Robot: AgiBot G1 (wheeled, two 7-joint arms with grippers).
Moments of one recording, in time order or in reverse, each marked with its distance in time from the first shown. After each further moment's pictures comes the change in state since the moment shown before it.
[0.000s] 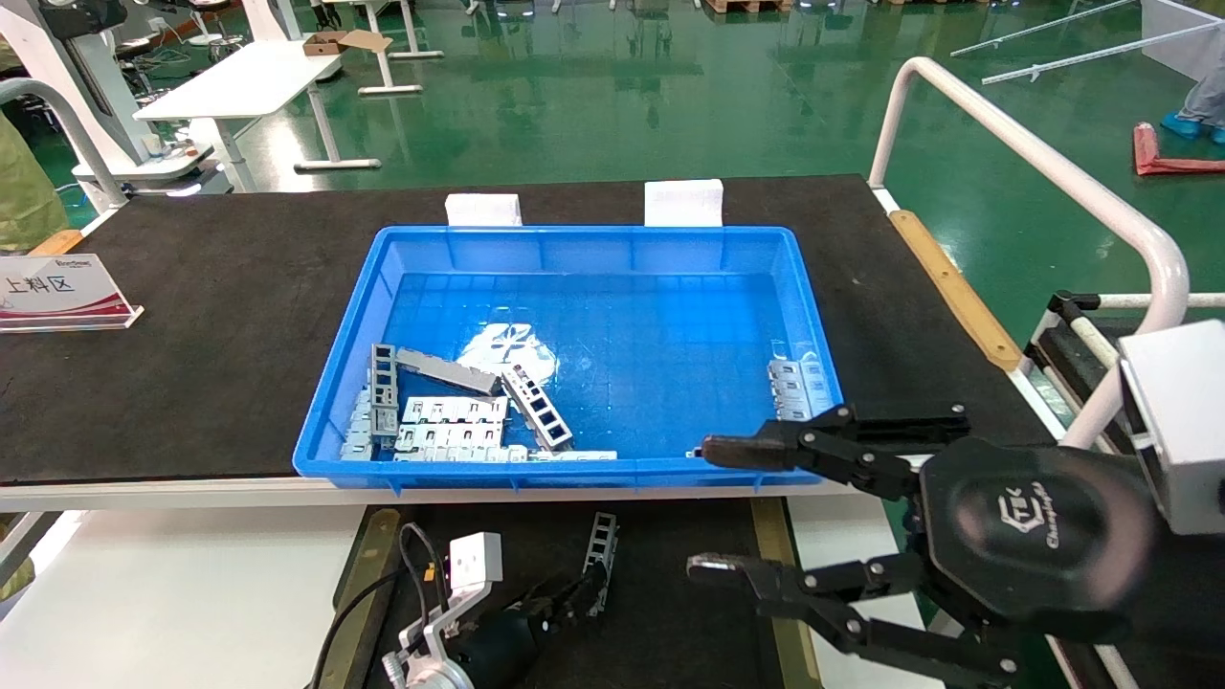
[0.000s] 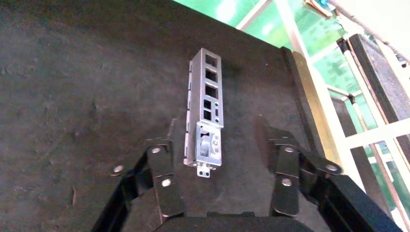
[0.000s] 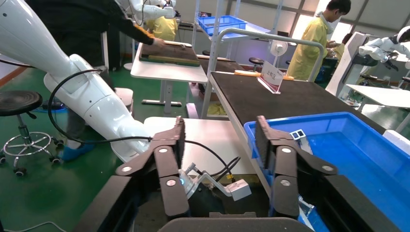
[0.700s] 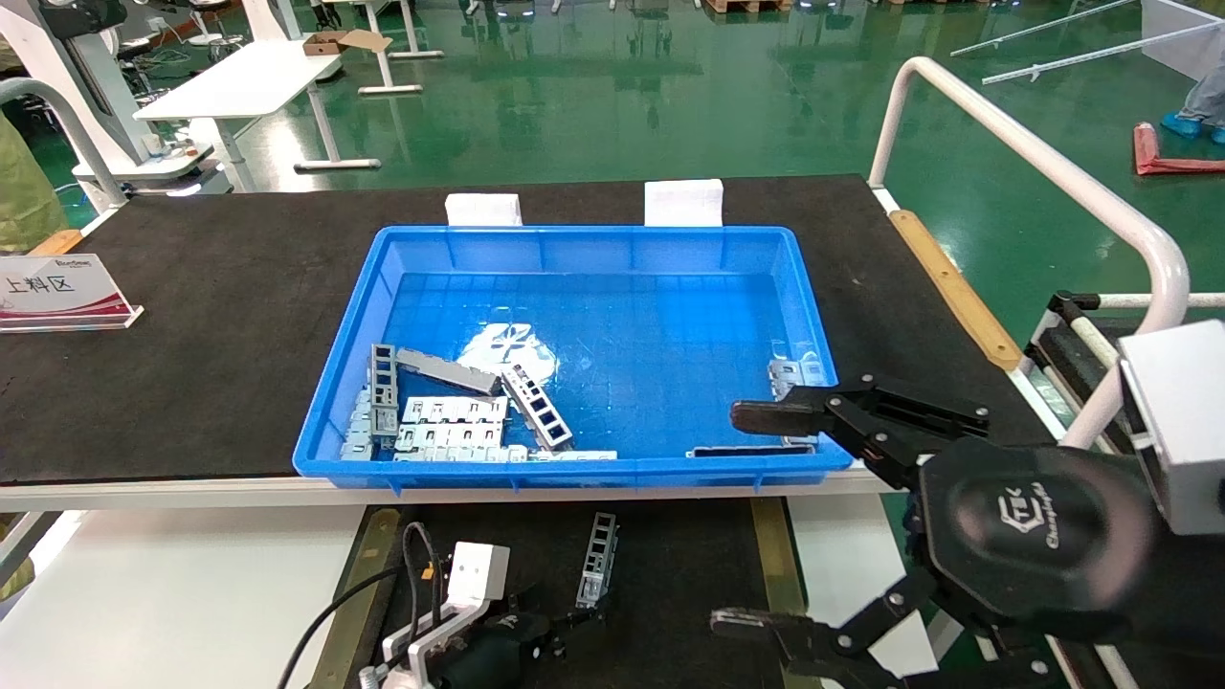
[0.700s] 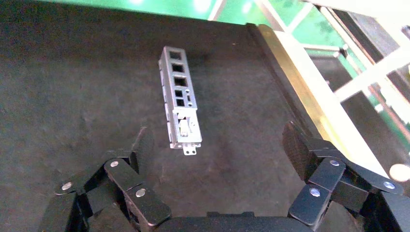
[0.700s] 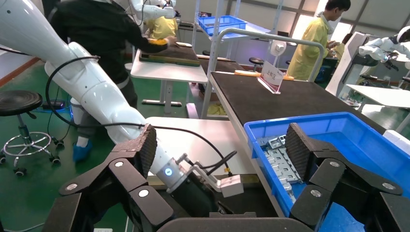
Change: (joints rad) left arm 0.005 -0.148 0.040 -0.180 0.097 0.058 0.100; right arm 0.000 0.000 0.000 0.000 0.000 0.000 0.000
